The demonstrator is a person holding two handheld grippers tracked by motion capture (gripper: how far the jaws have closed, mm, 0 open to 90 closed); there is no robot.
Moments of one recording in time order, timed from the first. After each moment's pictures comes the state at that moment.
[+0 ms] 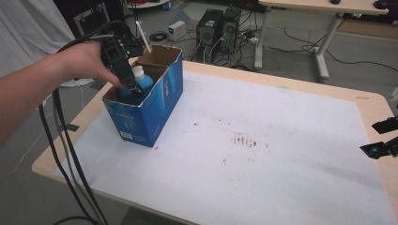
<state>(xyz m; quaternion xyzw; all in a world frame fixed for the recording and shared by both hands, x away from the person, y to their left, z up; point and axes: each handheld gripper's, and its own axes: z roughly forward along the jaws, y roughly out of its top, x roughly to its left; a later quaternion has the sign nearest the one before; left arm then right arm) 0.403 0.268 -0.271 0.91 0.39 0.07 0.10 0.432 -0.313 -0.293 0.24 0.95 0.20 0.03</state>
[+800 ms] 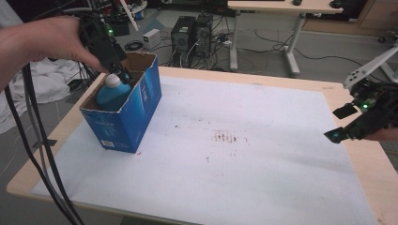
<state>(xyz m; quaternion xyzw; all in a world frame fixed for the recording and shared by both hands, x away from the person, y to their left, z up) 0.400 0.213 -0.201 0.95 0.28 0.09 0.13 0.413 -0.305 -0.288 0.23 0.95 0.21 0.04</state>
